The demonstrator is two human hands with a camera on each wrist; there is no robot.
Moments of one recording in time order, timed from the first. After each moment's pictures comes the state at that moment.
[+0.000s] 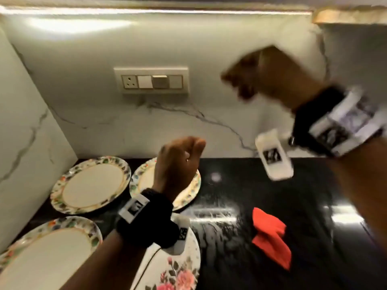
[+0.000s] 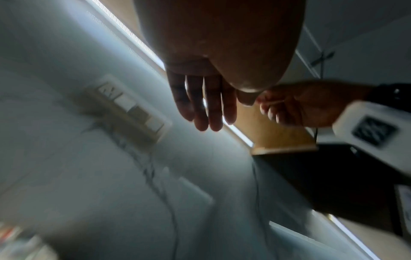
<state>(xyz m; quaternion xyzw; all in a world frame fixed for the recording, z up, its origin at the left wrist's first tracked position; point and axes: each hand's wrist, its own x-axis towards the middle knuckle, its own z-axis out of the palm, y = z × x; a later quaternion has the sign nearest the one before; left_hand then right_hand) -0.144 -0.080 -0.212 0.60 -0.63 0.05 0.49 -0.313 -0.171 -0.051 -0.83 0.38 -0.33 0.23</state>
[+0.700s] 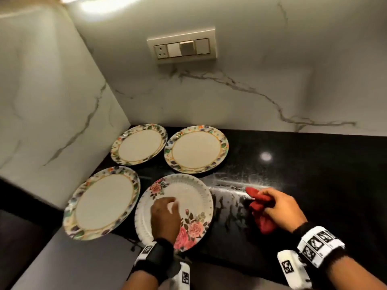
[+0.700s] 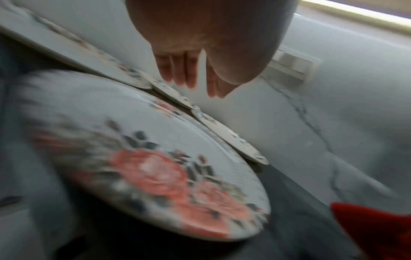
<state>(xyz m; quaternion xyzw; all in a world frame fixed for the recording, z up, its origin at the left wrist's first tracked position) -0.174 0.063 -0.422 0.88 -0.28 -0.03 0.38 -0.430 -0.126 -0.396 -0.78 0.52 -0.08 0.35</state>
